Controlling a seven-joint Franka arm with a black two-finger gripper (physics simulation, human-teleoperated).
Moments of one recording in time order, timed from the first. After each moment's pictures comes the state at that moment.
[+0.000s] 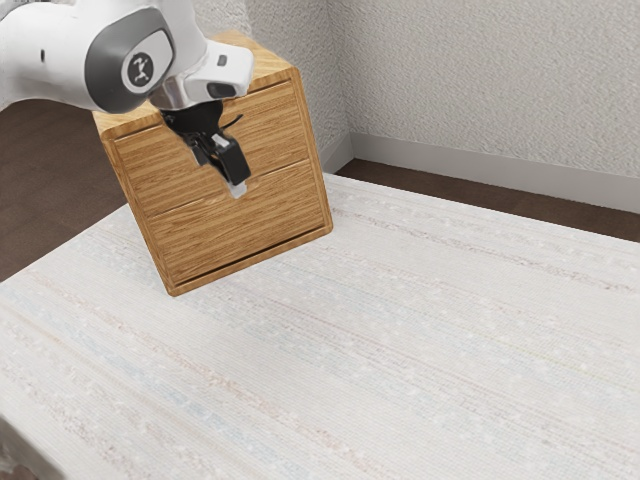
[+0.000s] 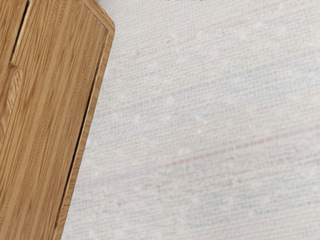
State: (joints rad) arm -0.09 0.12 0.26 -1.33 0.12 1.69 0.40
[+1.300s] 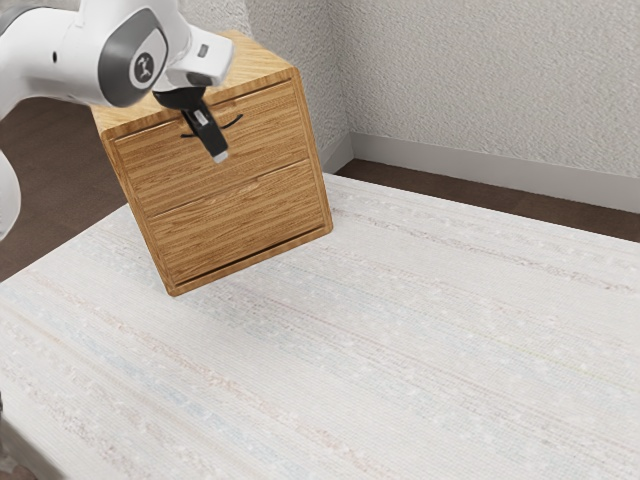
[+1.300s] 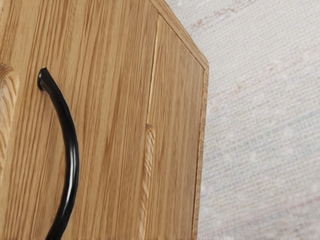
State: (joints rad) arm 0.11 0.32 0.20 -1.11 0.13 1.86 0.68
